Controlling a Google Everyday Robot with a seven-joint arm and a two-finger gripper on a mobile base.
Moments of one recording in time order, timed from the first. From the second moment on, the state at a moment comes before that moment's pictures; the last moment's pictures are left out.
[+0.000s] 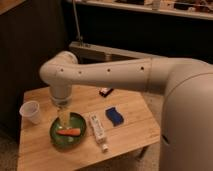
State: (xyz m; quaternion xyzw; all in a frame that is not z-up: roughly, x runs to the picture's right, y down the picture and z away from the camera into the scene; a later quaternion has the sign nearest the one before) arm -0.228 0.062 0.622 -0.30 -0.14 -0.17 0.93
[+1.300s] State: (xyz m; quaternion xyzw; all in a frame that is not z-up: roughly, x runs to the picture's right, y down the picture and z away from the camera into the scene) arm -0.087 -0.066 0.692 -0.31 -0.06 0.04 0.95
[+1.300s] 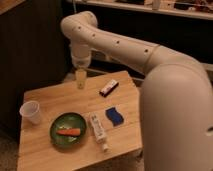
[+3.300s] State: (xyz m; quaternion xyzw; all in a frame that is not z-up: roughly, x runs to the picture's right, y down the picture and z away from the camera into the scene) arm -0.026 0.142 0.595 -0.35 -0.09 -0.04 0.93
